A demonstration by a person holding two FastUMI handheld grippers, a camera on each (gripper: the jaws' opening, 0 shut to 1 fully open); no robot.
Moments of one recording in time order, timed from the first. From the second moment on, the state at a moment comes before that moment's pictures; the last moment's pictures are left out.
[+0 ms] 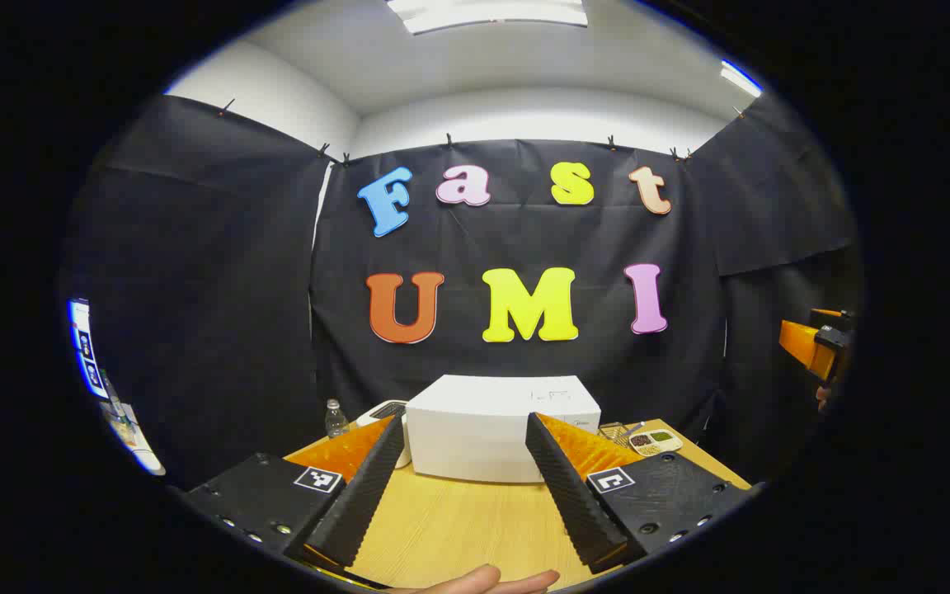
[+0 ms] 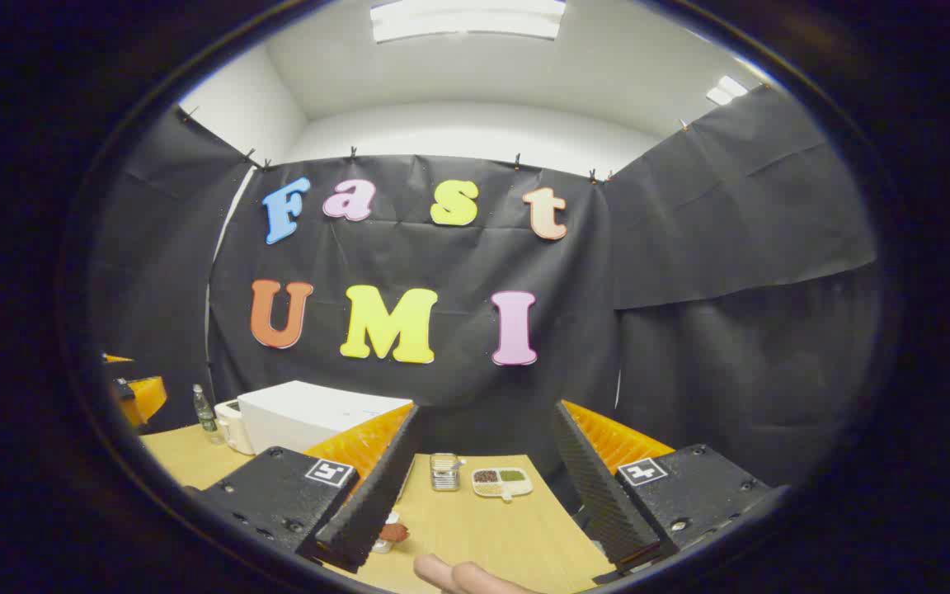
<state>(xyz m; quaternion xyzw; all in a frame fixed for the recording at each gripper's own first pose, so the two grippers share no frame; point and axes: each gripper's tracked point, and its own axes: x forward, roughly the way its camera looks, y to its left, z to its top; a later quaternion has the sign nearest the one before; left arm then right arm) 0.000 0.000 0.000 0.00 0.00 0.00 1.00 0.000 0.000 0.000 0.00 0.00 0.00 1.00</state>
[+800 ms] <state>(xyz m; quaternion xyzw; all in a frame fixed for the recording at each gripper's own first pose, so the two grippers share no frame) 0.013 -0.051 -0.014 0.01 0.02 -0.07 1.00 -0.023 -0.031 0.011 0.01 -0.02 -0.04 1.00</state>
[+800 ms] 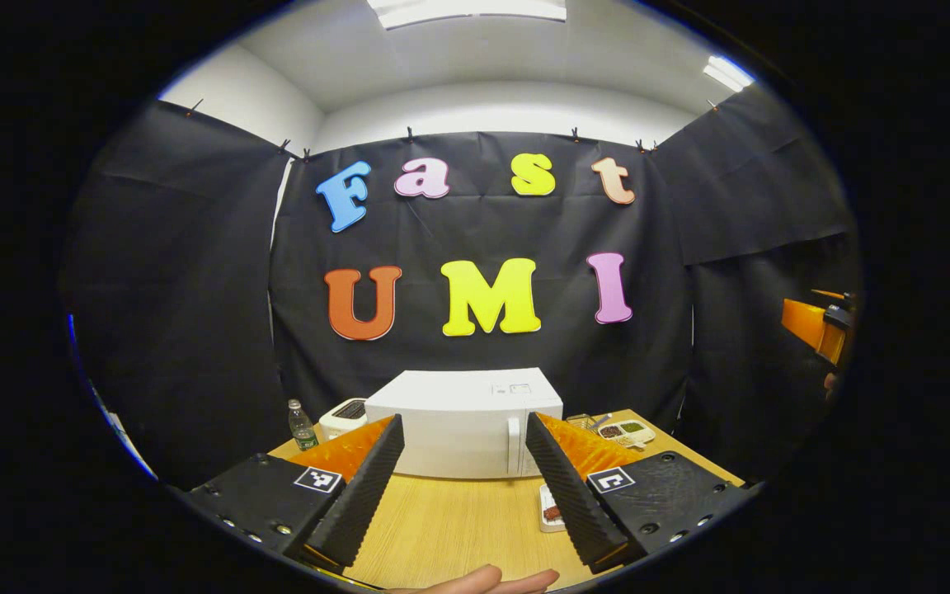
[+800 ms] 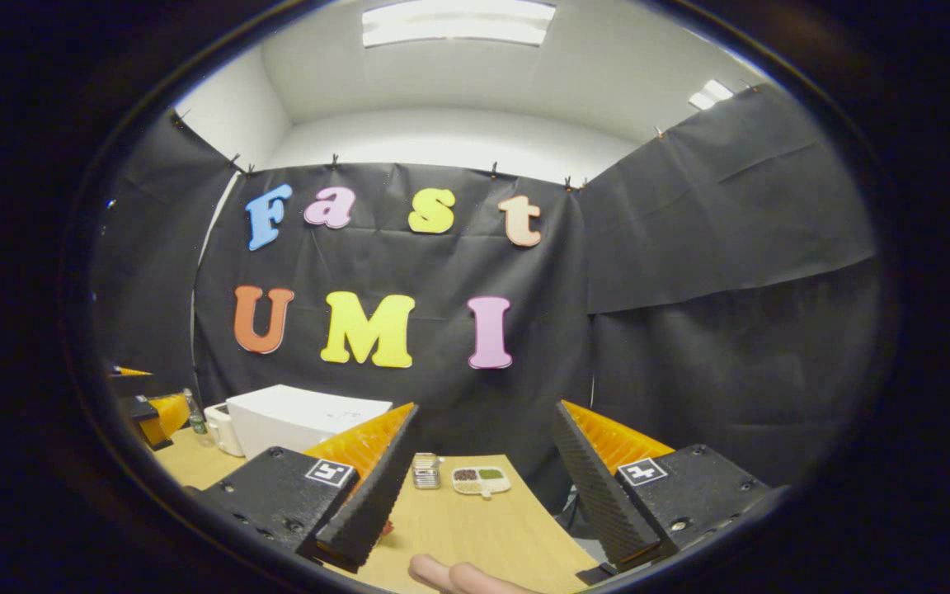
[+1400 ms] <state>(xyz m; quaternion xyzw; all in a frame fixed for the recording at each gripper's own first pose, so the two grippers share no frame) 0.097 -0.088 -0.065 -0.02 0.05 -0.08 1.00 0.027 -0.016 -0.014 -0.01 0.00 0.00 1.00</state>
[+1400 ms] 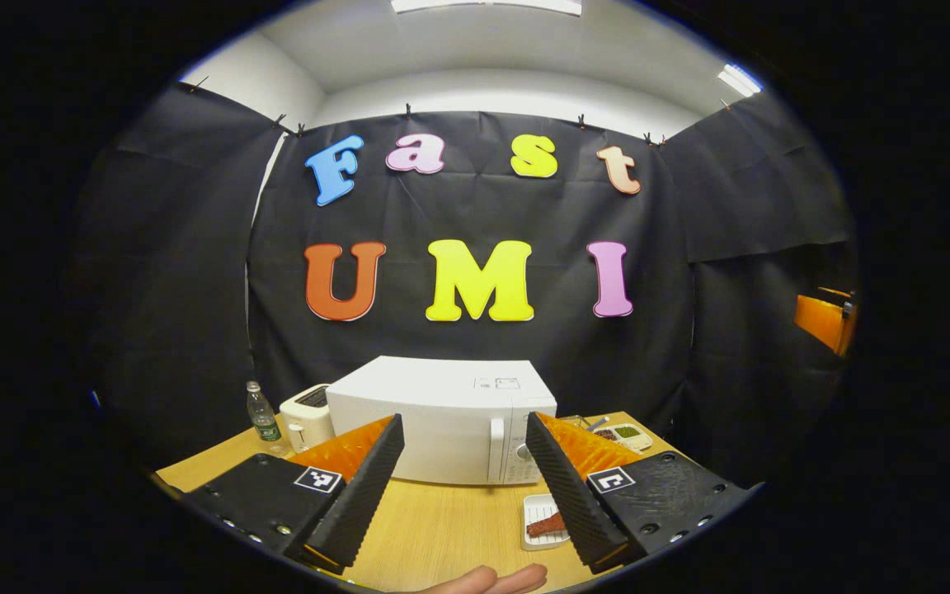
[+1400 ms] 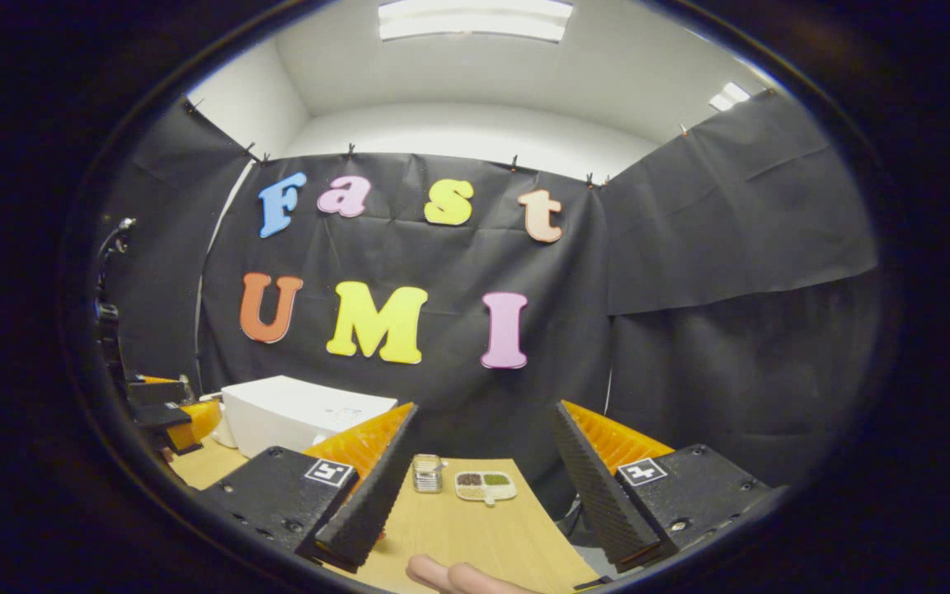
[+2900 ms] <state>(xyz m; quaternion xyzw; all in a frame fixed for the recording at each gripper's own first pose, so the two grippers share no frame) 0.294 -0.172 -0.254 -0.02 0.11 -0.16 0.98 0.012 -0.037 -0.035 -0.05 -0.05 -0.05 1.00</state>
